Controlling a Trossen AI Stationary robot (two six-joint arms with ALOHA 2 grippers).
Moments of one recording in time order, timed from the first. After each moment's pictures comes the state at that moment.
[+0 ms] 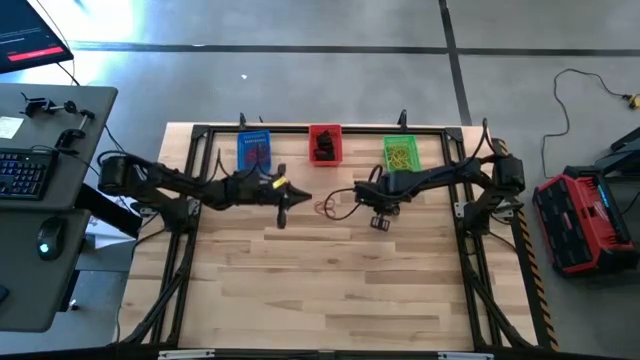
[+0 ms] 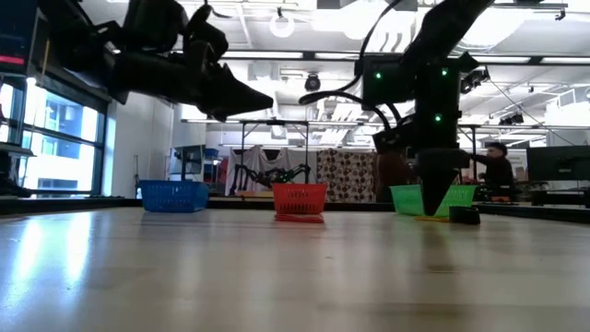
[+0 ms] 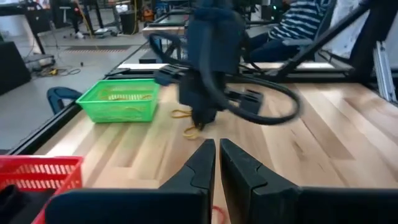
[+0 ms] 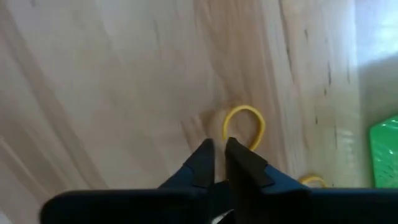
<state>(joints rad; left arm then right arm) 0.15 1.44 0.45 0.83 0.08 0.05 -0.13 1.70 0.96 -0.77 0.19 0.16</state>
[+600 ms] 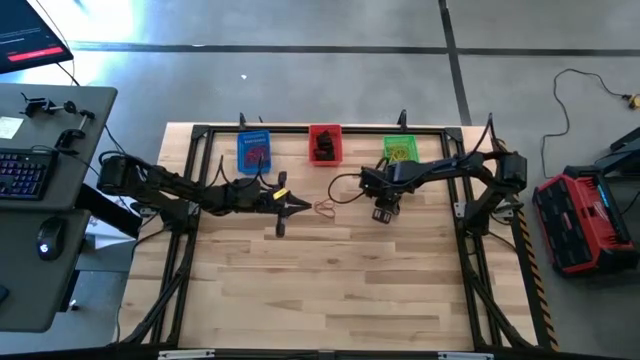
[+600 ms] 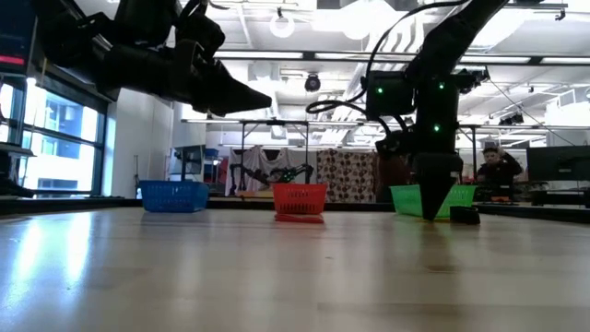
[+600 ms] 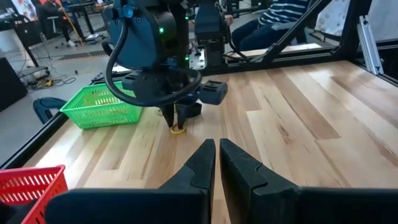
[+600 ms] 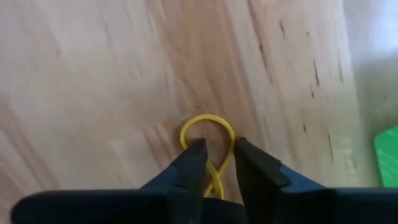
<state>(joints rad) 0.05 1.44 0.44 0.81 0.01 0.14 -0.26 1.70 0.89 -0.66 0.09 0.08</state>
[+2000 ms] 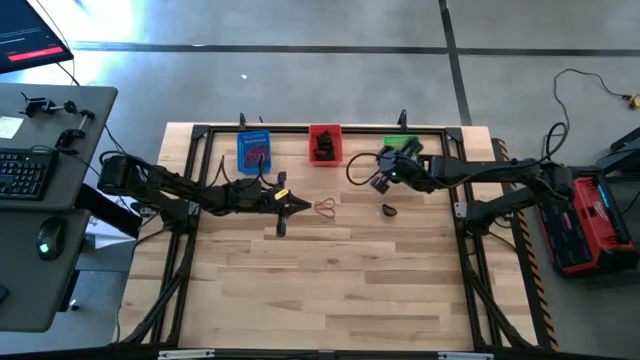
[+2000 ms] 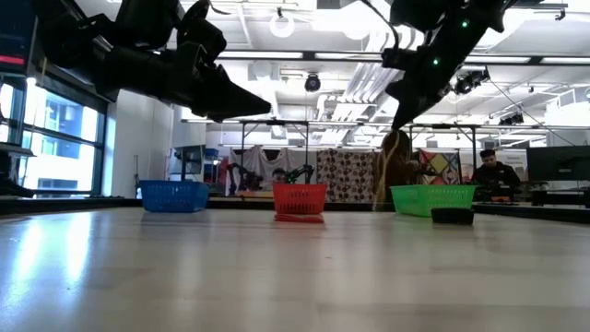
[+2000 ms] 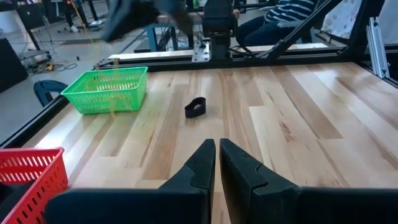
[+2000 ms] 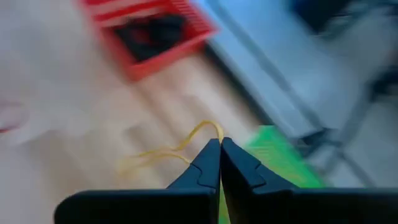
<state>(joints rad) 0.05 1.45 0.44 0.79 -0.01 0.08 -0.21 1.28 0.88 -0.49 0.60 0.13</state>
